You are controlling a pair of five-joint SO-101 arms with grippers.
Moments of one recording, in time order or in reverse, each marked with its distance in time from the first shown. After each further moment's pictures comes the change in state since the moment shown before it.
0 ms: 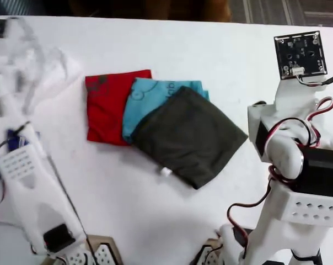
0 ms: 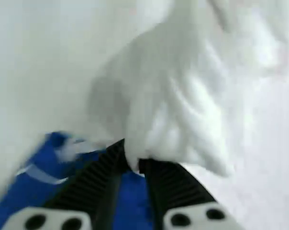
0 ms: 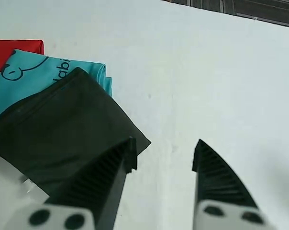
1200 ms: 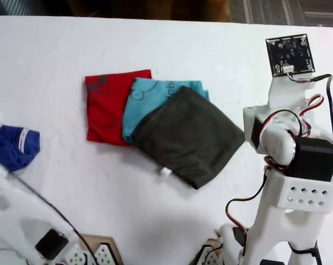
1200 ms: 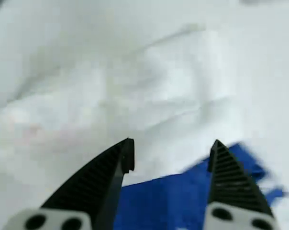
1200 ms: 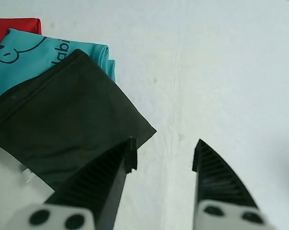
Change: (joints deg) left arm -13.3 -7.7 8.3 0.7 6.6; right arm -0.3 0.0 7.6 -2.7 0.0
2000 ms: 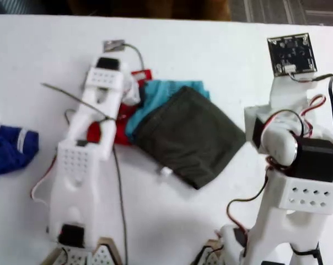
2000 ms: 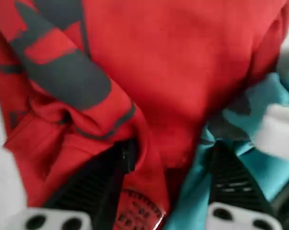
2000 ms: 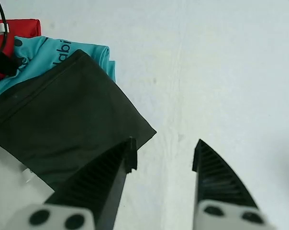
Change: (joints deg) left arm 56.2 0.4 38.9 -16.9 34.6; right arm 0.2 0.0 0.0 0.0 0.0
